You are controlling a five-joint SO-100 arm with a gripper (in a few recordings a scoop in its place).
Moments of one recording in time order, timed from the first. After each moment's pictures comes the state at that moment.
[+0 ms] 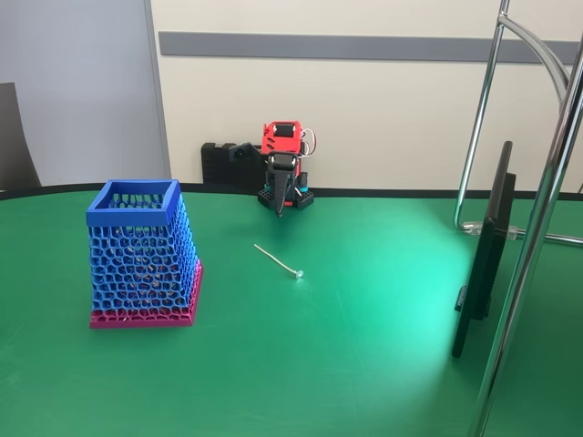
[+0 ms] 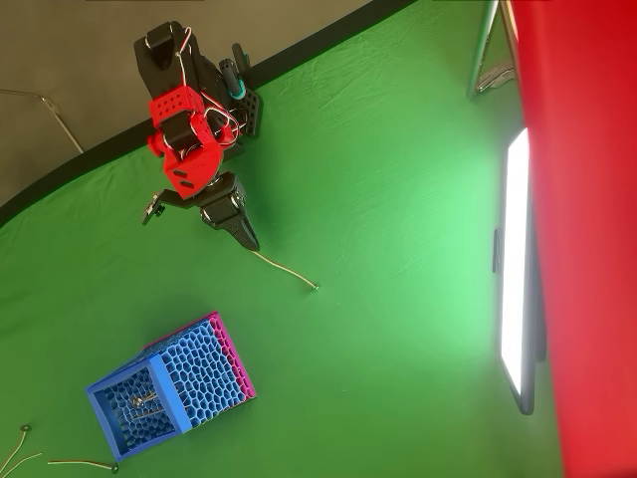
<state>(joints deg) 1.8 190.1 176.2 49.1 -5.5</state>
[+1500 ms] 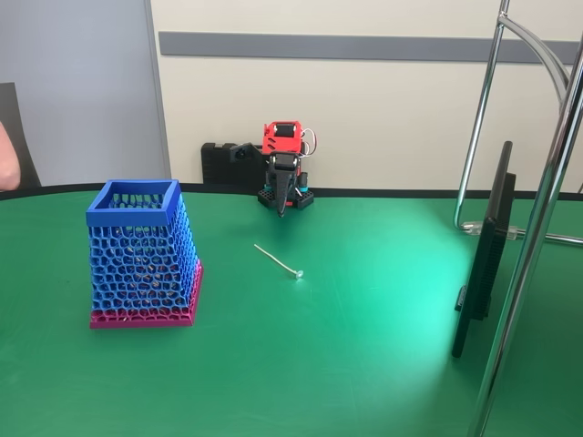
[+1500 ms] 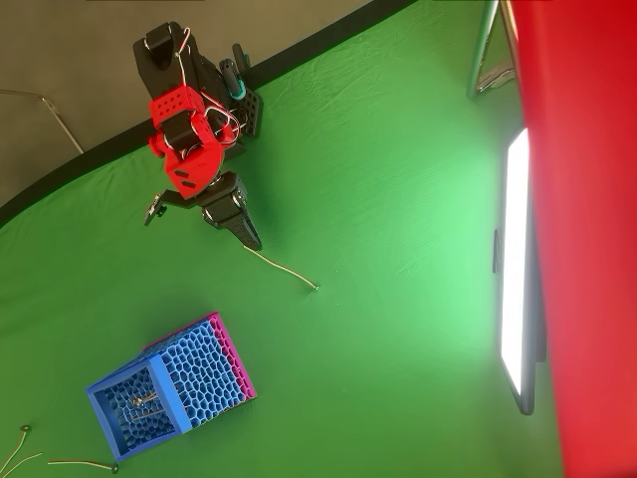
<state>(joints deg) 0.7 190.1 176.2 49.1 -5.5</state>
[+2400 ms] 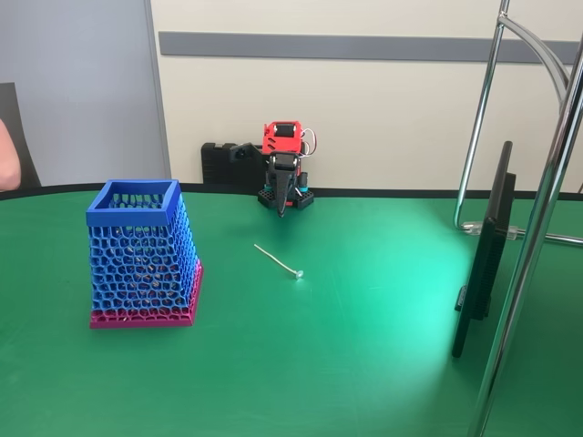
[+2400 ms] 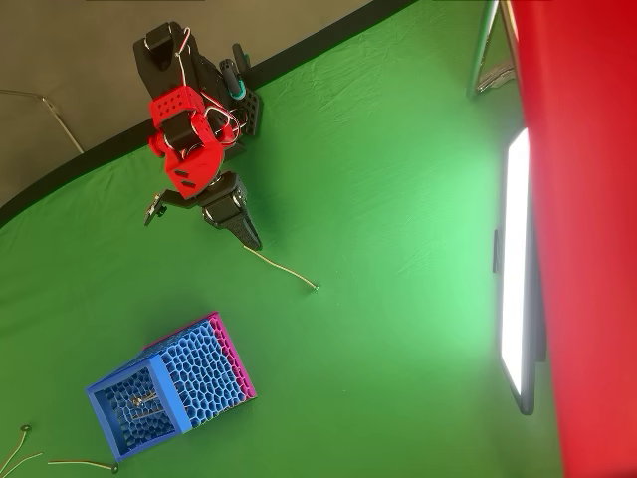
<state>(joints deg) 0.7 189.8 176.2 49.1 -5.5</state>
